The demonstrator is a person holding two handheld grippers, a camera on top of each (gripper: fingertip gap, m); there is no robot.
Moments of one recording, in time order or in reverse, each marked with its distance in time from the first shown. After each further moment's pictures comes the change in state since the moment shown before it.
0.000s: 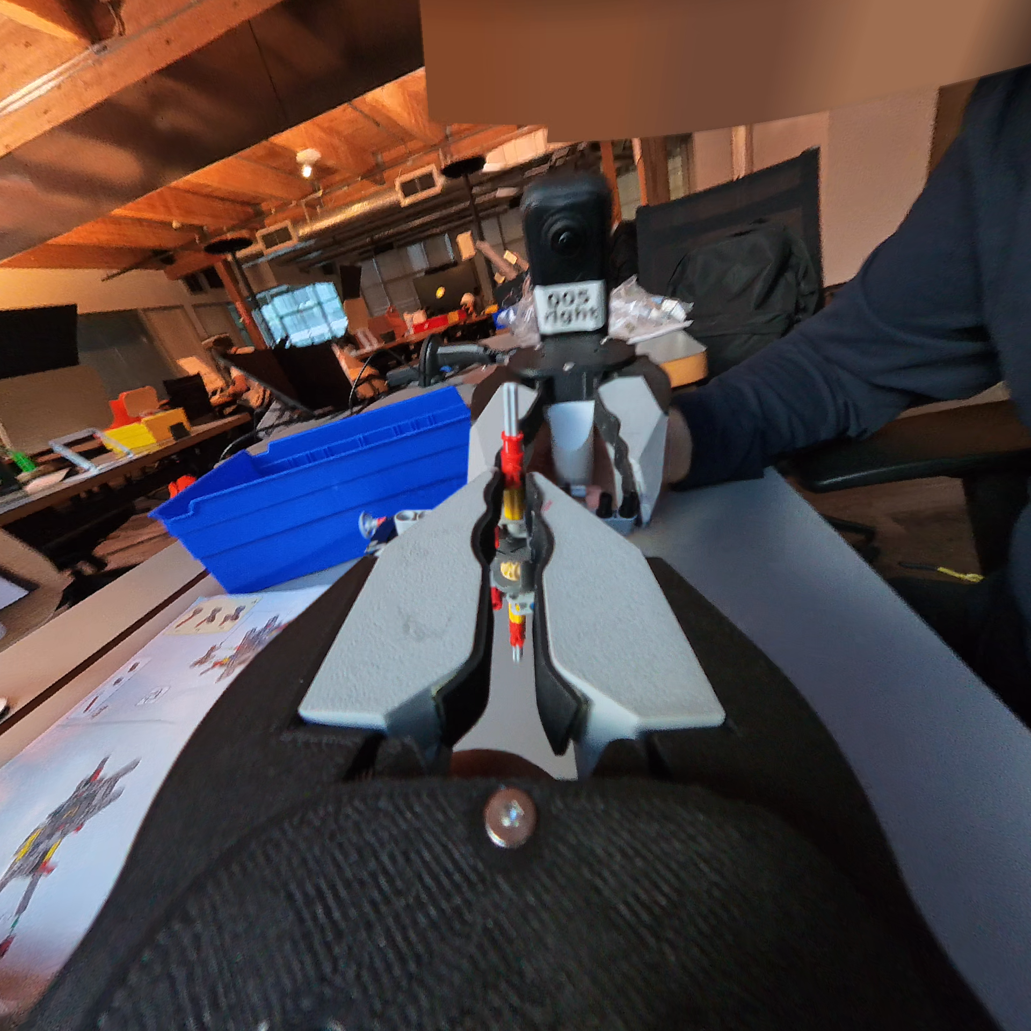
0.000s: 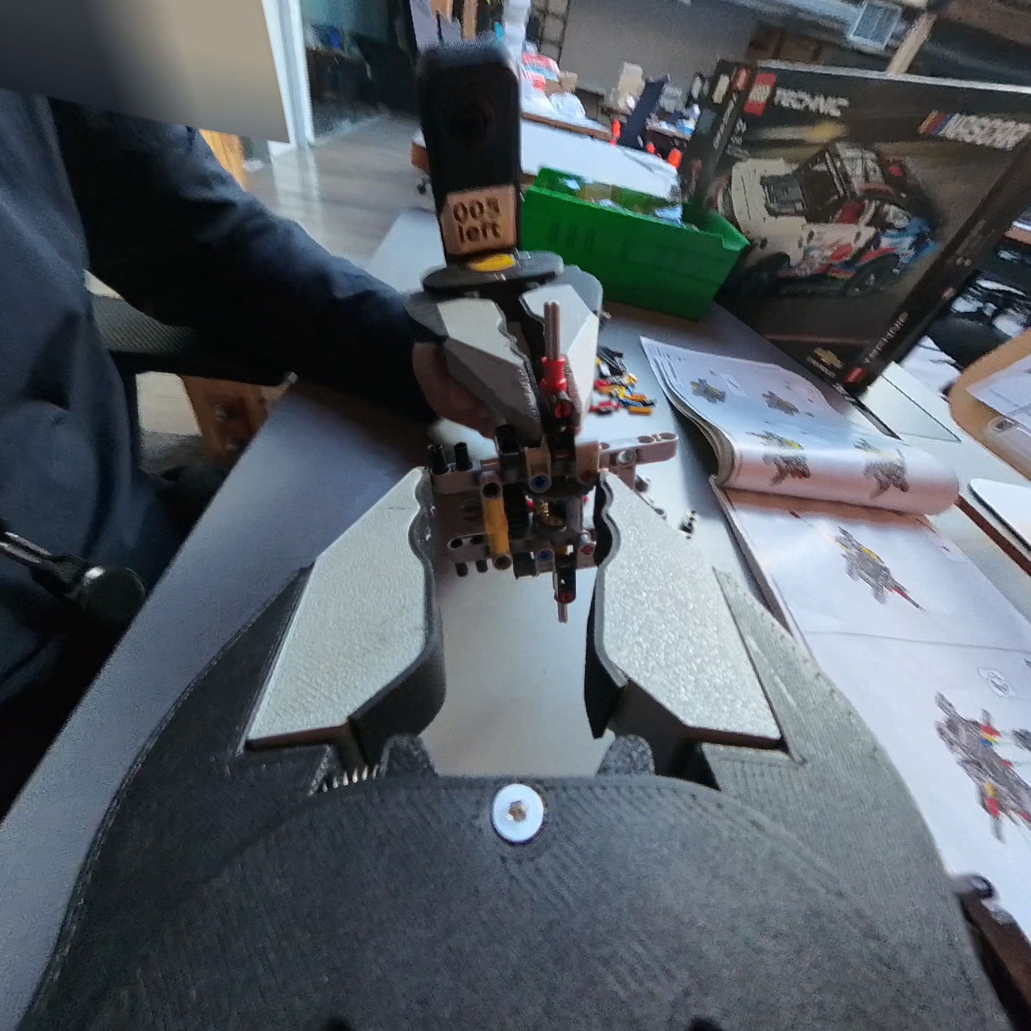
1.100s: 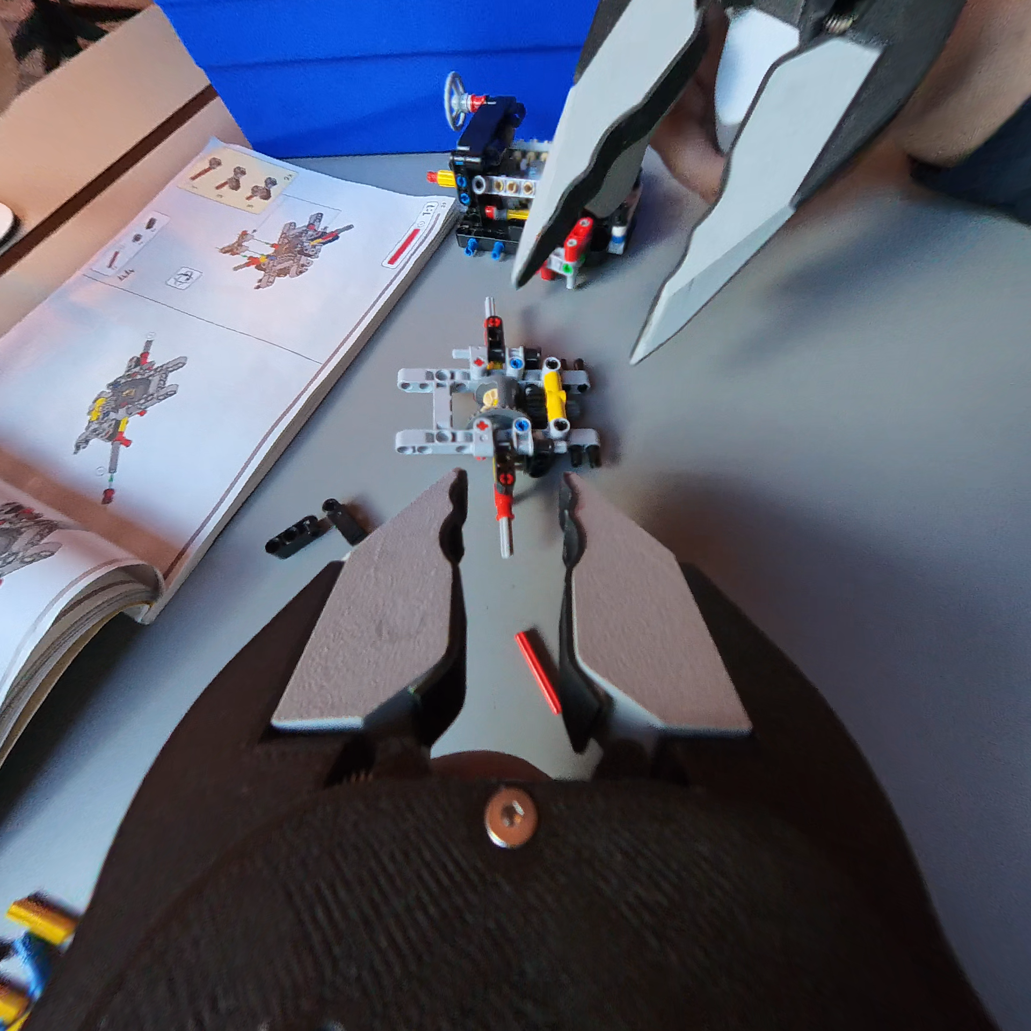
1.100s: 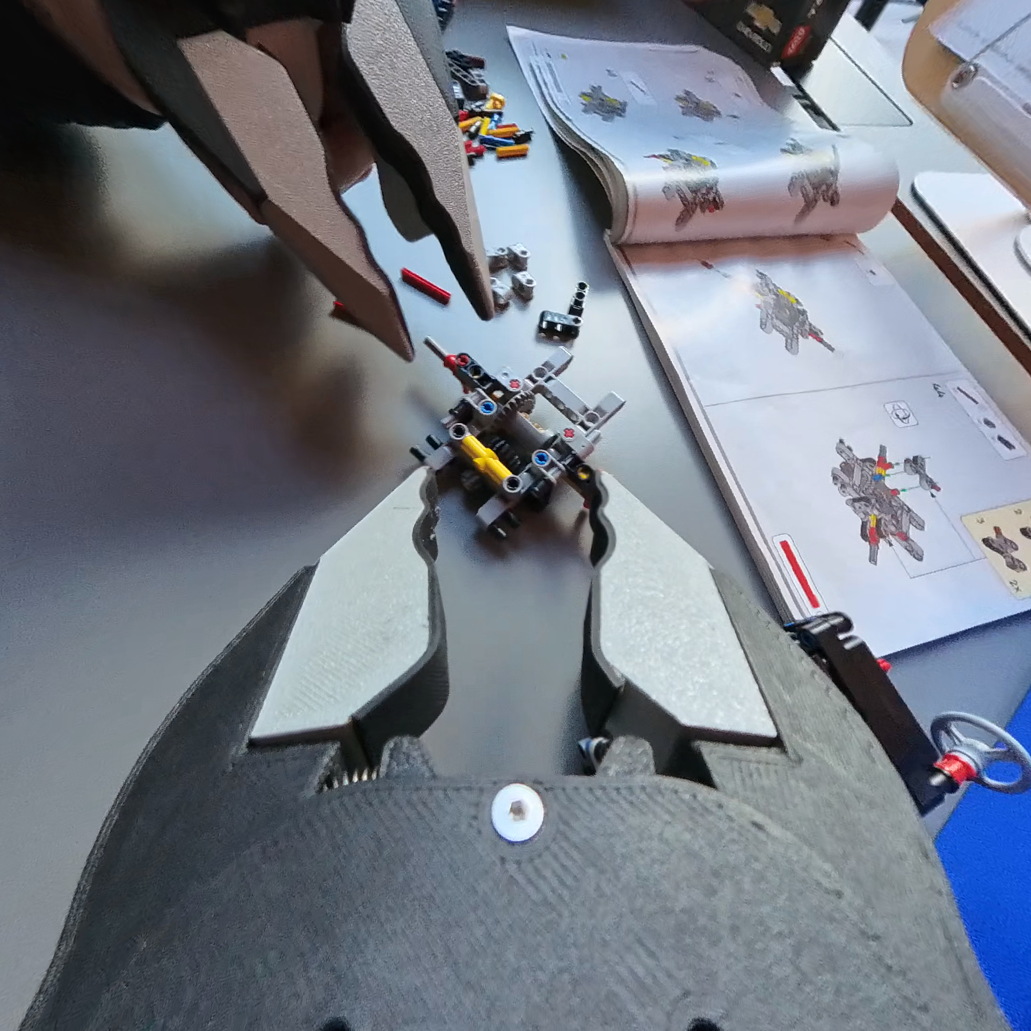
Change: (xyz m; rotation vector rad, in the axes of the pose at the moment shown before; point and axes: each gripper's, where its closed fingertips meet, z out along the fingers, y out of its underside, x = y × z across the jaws) left arm -0.034 0.097 -0.037 -0.758 -0.231 -0.259; right arm 0.059 0.078 -0.019 -0.406 0.200 0.131
